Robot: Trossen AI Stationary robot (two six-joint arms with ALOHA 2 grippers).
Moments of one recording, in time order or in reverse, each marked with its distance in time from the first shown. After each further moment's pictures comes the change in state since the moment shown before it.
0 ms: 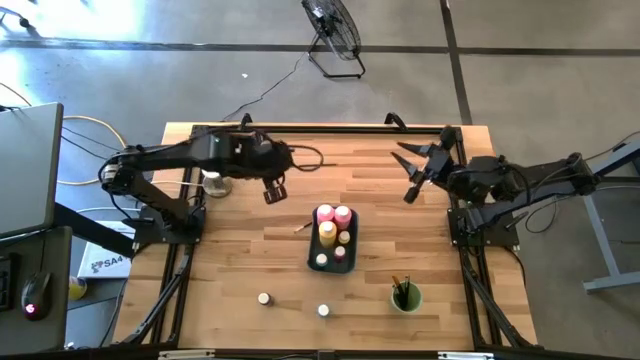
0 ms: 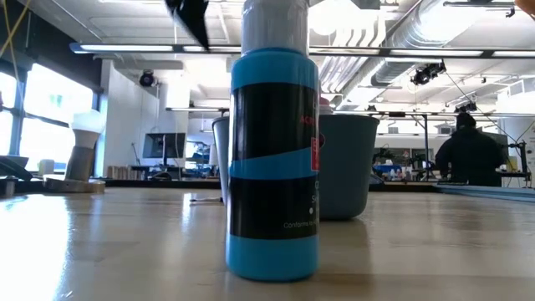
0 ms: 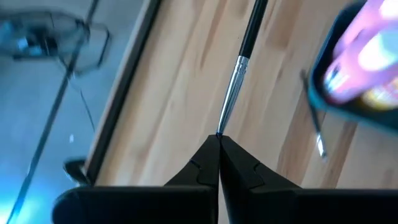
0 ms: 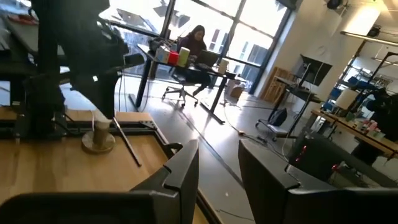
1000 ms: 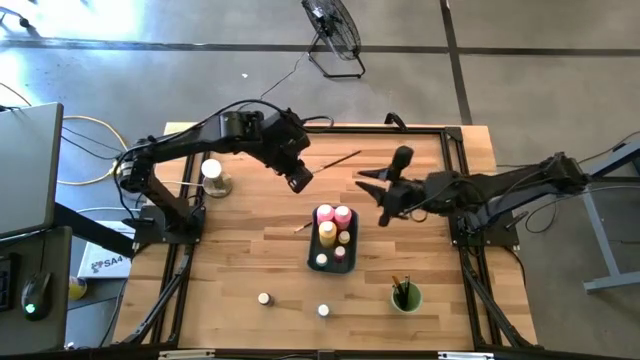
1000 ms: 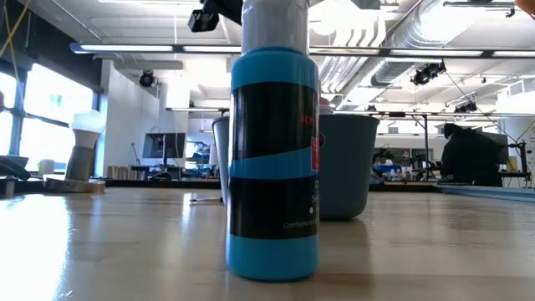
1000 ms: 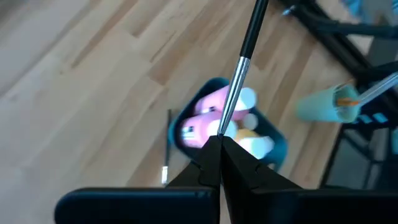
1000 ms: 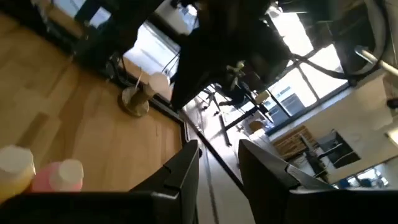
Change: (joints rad) left arm 0.124 0.129 0.214 0.081 0.541 -0.398; right arm 0.000 0.240 0.000 0.135 -0.232 -0.419
